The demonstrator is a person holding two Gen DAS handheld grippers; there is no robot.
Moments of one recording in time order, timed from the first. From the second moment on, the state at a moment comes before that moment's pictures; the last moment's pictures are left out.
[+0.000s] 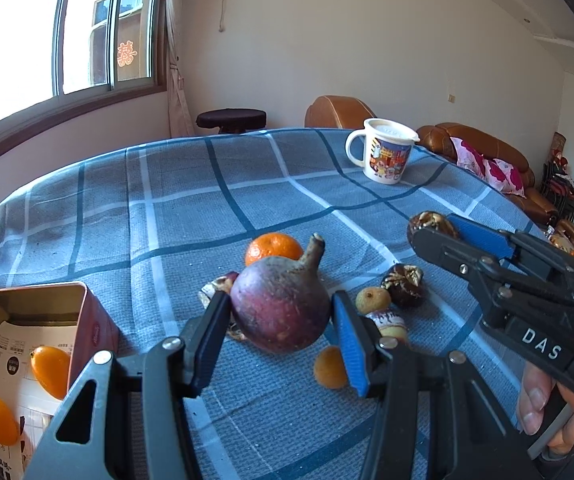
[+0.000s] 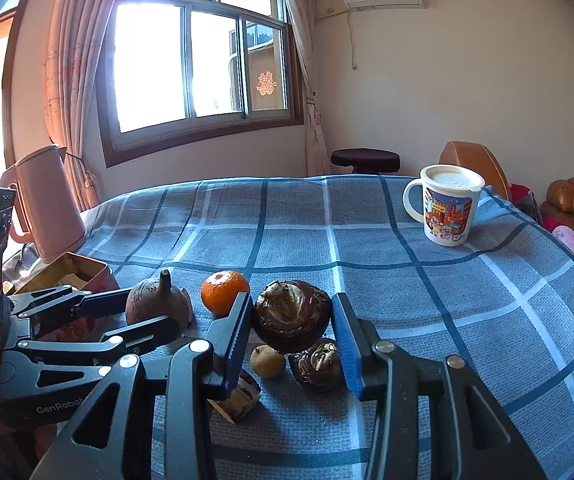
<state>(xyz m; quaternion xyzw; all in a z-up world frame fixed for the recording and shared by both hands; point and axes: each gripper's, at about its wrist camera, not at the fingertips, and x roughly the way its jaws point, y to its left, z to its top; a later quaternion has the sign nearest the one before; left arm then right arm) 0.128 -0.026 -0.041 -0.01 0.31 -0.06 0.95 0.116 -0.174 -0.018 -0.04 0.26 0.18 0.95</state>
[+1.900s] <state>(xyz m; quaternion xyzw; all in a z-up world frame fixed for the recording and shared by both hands) 0.091 -0.022 -0.025 -0.01 0.21 -0.03 0.98 0.092 -0.174 -0.008 -0.05 0.20 0.18 0.96</state>
